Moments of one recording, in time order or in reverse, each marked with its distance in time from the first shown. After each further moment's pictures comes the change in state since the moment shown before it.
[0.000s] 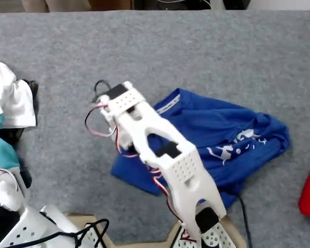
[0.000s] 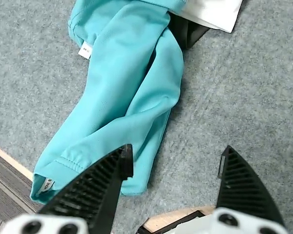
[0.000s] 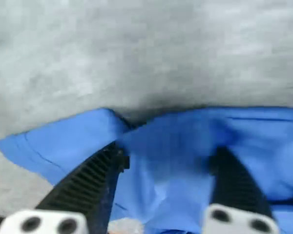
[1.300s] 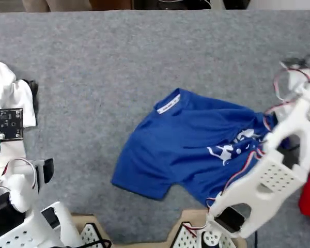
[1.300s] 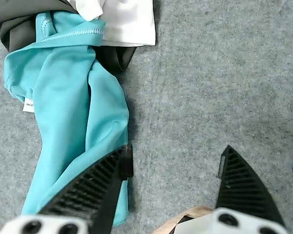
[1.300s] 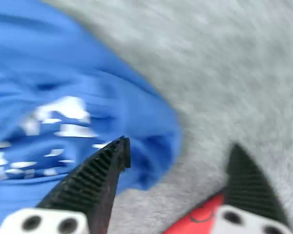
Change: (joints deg) left arm 20.3 0.4 0.0 0.0 0.0; right arm 71.7 -16.6 -1.8 -6.1 35.4
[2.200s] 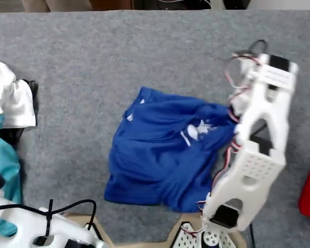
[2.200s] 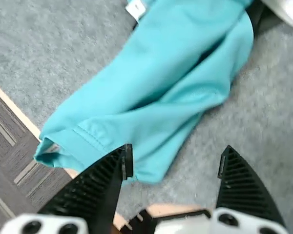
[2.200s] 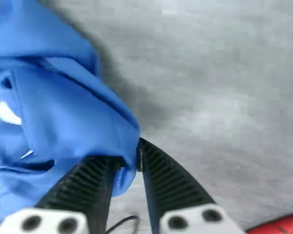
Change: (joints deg) left arm -35.7 13.6 -0.1 -5.2 0.4; right arm -13.3 2.6 -0.2 9.5 -15.9
